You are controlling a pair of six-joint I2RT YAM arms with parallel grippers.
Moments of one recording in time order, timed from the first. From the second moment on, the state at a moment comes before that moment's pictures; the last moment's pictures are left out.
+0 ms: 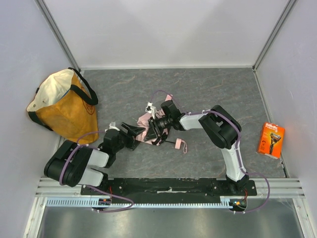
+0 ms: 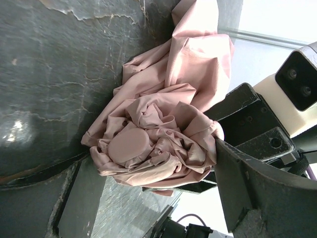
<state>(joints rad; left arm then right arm) -0.33 1.41 0.10 0.83 0.23 -1.40 0.73 2.13 1.18 0.25 -0.93 0.26</state>
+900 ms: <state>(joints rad) -0.40 1.60 0.10 1.02 0.15 -1.48 0.71 2.12 1.20 0.16 -0.89 0.27</state>
